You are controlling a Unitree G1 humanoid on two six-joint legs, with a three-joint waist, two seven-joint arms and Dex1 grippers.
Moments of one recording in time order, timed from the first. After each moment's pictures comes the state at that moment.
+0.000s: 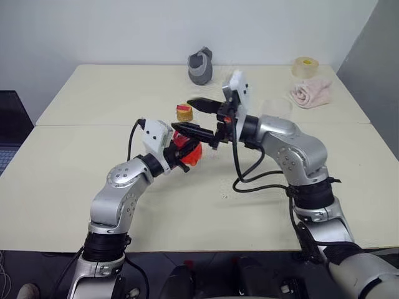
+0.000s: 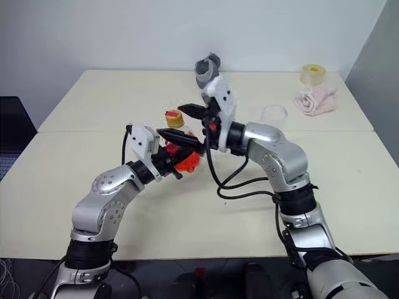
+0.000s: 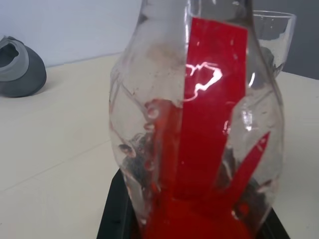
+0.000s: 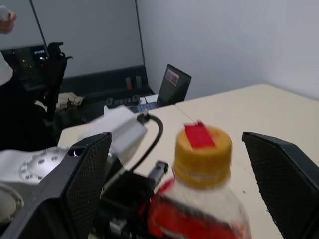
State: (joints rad) left arm -0.38 0.38 0.02 -0.24 -0.38 0.49 -0.58; right arm -0.89 -0.14 0.13 -0.05 0.49 0.68 0.71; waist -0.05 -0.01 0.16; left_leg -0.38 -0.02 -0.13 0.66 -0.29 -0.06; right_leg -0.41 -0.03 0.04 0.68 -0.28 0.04
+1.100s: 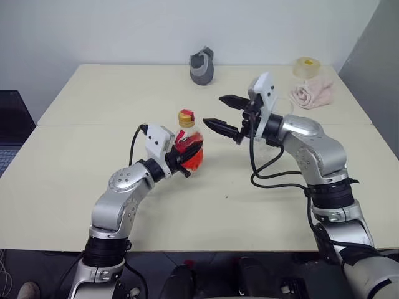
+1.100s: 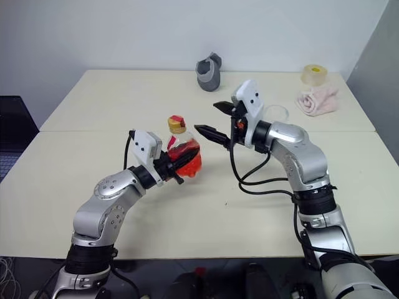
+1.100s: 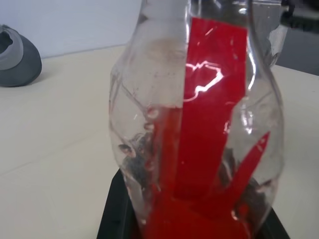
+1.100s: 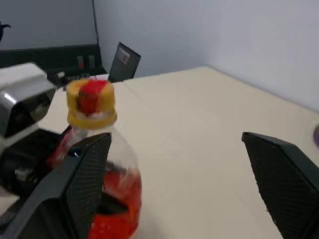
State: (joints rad) left arm -0.35 0.37 0.01 -0.26 -0.38 0.49 -0.58; right arm -0.80 -0.34 0.09 -0.03 0.43 0.61 0.78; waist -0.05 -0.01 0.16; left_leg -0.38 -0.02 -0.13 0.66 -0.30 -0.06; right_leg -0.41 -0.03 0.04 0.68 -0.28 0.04
